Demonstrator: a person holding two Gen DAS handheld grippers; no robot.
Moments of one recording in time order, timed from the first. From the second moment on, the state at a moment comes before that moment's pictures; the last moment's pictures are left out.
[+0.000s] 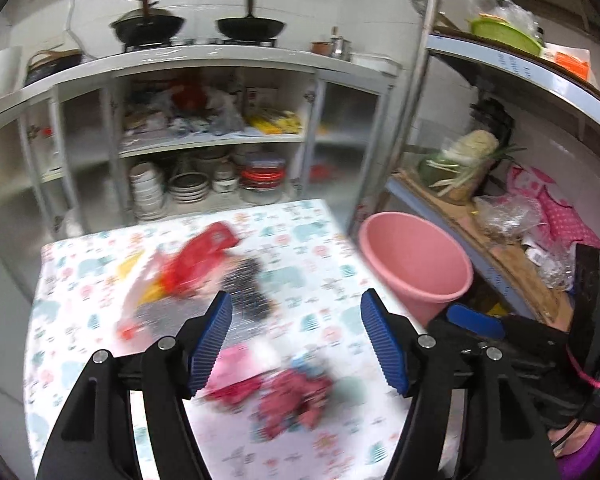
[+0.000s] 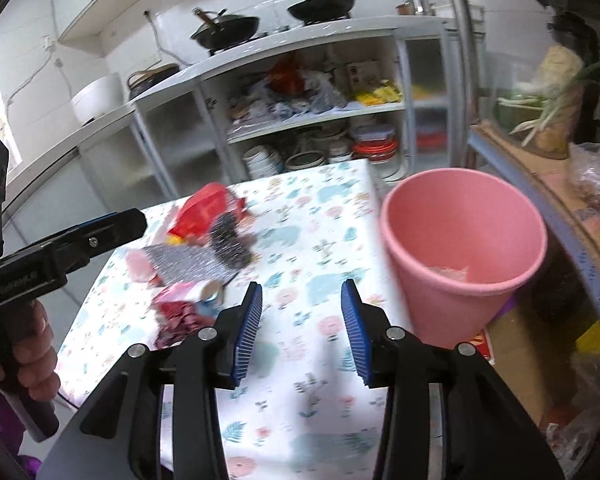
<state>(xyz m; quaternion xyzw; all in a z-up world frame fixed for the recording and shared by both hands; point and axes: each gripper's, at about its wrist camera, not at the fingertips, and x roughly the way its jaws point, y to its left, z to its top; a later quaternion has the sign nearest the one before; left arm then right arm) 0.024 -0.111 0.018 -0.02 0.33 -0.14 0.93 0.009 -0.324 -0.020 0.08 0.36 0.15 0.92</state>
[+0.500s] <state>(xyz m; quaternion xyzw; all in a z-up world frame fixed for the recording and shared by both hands) 0.021 -0.002 -0.032 -0.05 0.37 -0.03 0.93 0.017 -0.263 -0.044 0.07 0.41 0.23 0.88</state>
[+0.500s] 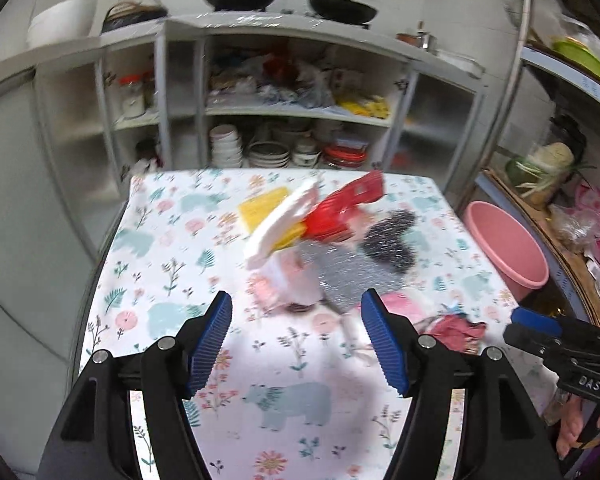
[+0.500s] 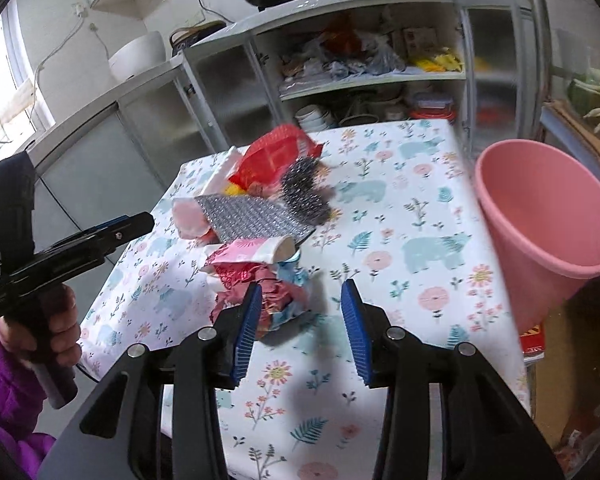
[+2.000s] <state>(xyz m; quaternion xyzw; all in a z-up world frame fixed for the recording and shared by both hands) 0.005 0.036 -0.030 -0.10 0.35 -0.05 0.93 0.037 -0.224 -0.070 0.05 0.45 0.24 0.86</state>
